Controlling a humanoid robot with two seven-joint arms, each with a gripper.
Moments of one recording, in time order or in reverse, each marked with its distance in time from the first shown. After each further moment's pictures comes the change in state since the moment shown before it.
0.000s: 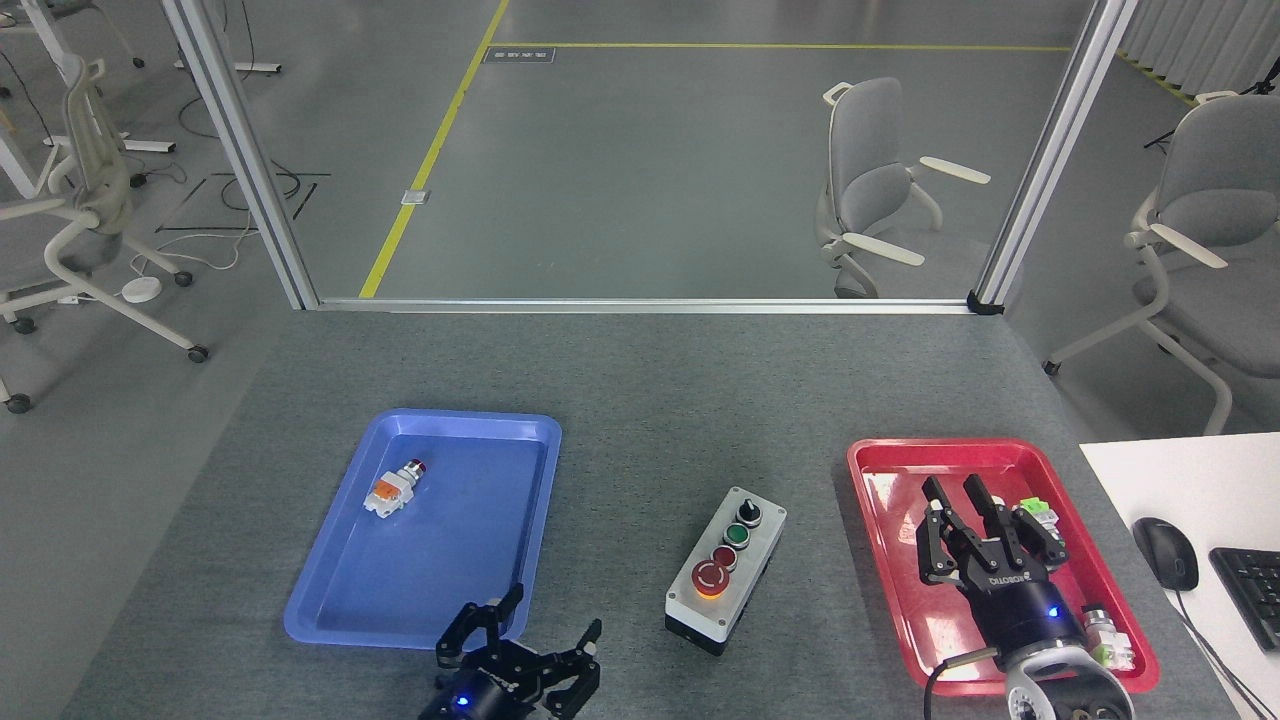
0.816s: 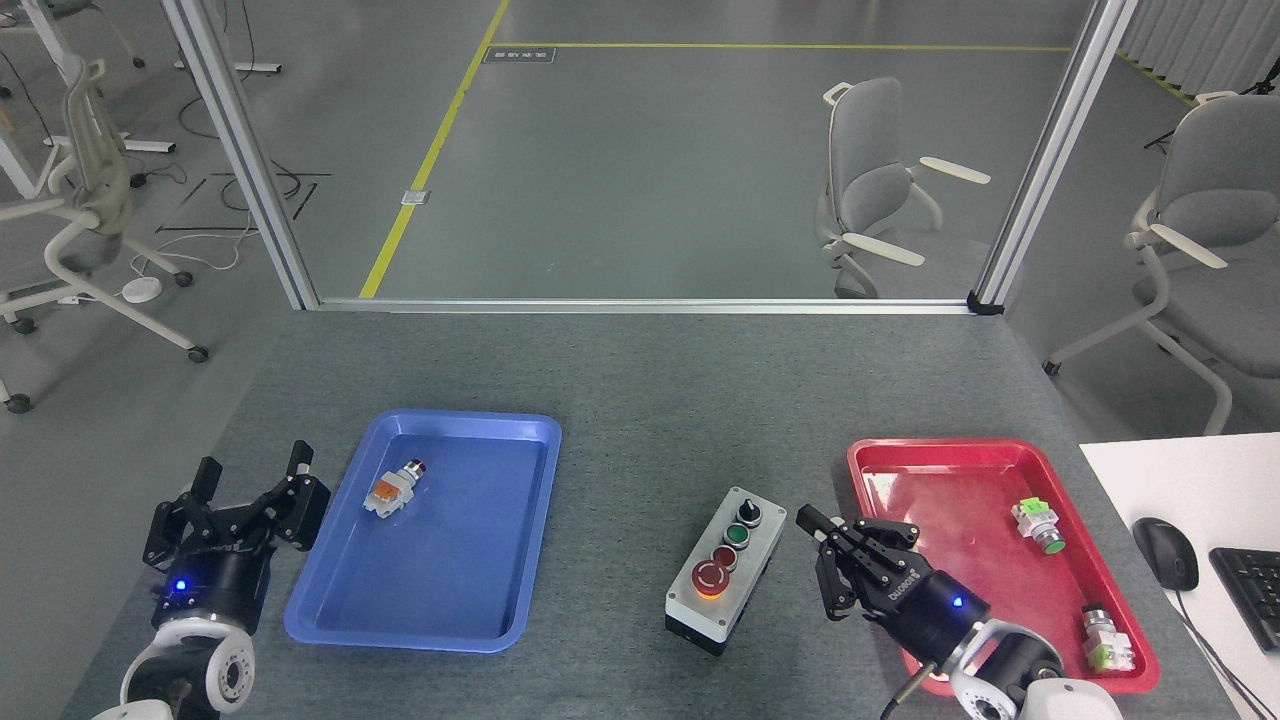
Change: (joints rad) left arm -0.045 -0.020 0.697 -0.019 0.069 -0.117 0.003; right arm -0.101 -0.014 0.166 0.107 0.058 -0.426 0.024
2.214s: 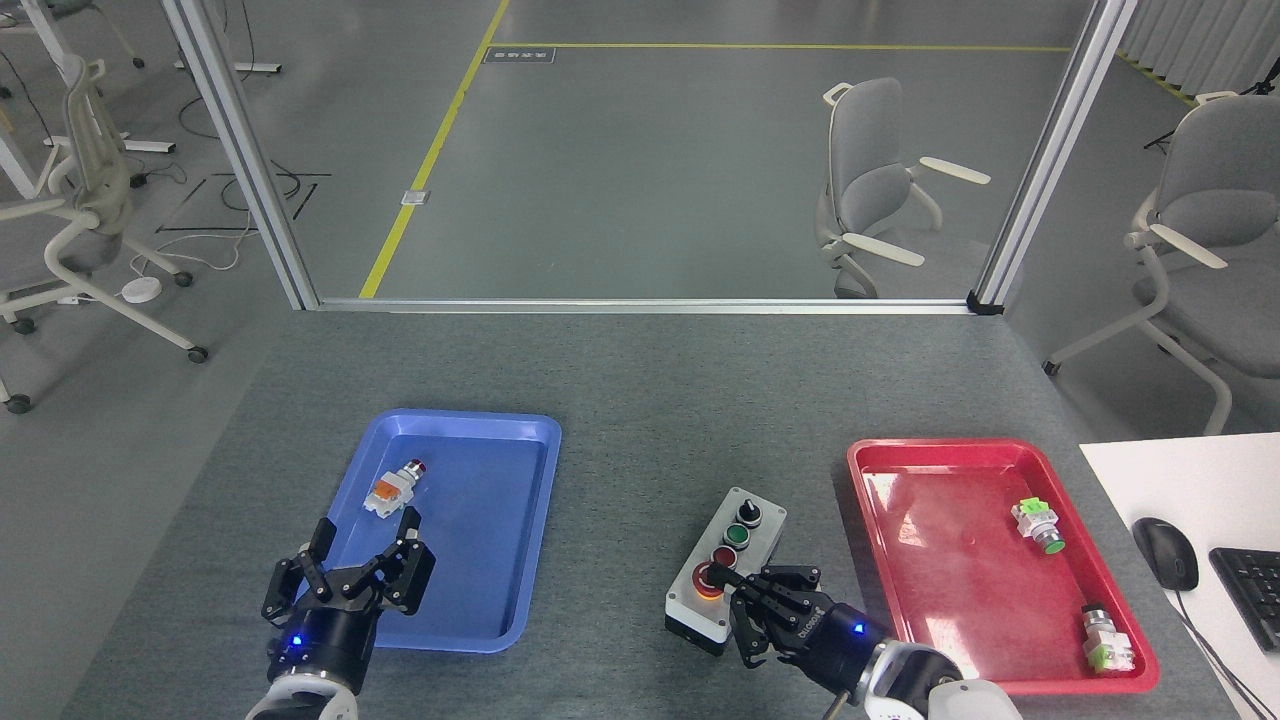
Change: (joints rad) left arm 0.080 -0.145 -0.108 0.008 -0.081 0.008 0.009; right arm -0.055 0.053 0.195 0.207 0.003 0.009 -0.004
